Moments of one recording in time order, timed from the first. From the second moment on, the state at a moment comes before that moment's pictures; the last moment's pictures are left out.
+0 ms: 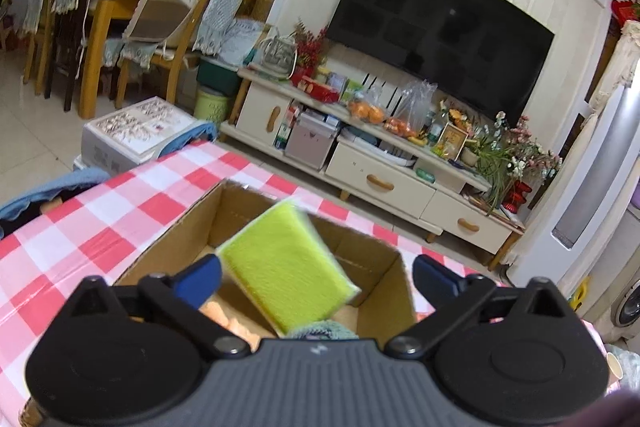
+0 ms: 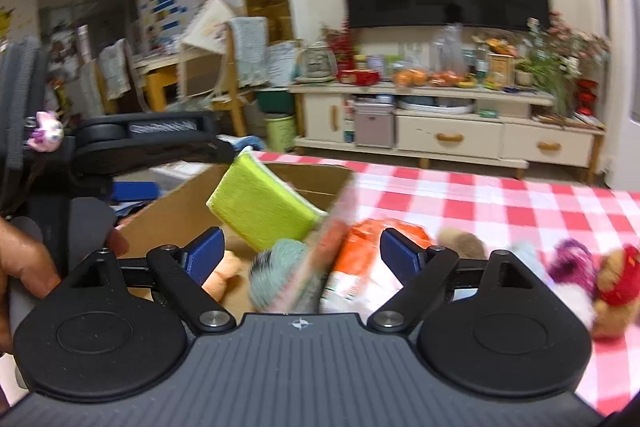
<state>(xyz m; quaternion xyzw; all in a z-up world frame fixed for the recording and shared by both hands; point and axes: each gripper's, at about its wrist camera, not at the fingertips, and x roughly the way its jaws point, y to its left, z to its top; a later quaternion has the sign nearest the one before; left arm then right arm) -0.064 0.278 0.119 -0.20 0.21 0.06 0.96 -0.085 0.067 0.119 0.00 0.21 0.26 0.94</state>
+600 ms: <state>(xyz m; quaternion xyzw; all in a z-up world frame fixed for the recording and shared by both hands) -0.074 0.240 0.122 -0.17 0.20 0.03 0.97 -0.101 0.012 0.103 0.01 0.18 0.18 0.97</state>
